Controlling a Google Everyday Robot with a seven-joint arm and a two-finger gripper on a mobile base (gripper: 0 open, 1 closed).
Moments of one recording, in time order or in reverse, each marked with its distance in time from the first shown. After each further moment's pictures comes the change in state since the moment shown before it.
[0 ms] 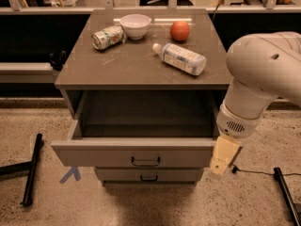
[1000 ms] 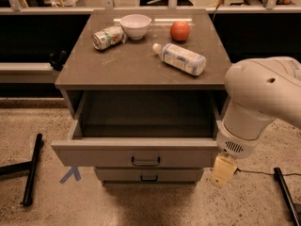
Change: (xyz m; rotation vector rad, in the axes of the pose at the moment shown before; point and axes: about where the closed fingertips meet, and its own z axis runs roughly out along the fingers) arm 0.018 0.032 0.034 -0.067 0.032 0.051
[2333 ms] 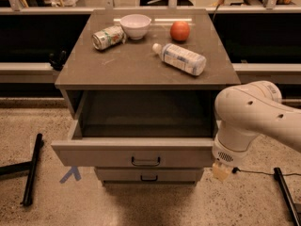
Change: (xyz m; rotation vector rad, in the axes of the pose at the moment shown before) arm 0.007 -0.032 0.068 0.024 0.044 0.085
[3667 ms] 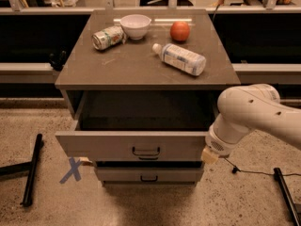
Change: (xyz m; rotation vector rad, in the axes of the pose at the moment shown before) arm -0.056 -0.044 0.011 0.066 -0.221 0.017
